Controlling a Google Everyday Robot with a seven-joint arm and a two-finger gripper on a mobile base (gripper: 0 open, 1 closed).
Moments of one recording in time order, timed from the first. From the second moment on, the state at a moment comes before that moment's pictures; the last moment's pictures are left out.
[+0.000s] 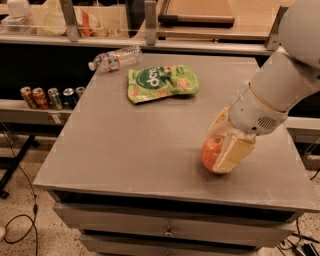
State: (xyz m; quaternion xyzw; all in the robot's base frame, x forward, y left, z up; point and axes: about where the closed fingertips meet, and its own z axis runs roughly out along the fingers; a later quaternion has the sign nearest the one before) arm 0.430 -0.141 0.865 -0.67 0.71 0.14 0.15
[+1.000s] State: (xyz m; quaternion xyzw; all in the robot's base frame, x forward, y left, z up) arm 0.446 -0.151 0.897 -0.68 0.71 0.09 0.17
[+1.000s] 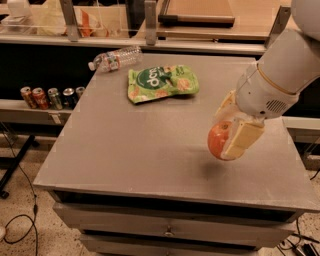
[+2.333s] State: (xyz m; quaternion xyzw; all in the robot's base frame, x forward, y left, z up) arm 0.557 -0.116 0.916 -0.71 0.67 0.03 0.22
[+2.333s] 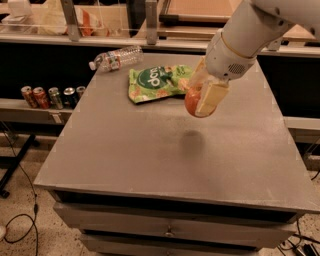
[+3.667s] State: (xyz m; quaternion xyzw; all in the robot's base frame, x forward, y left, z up) arm 0.643 -0.073 0.893 -0.72 0.64 0.04 0.26
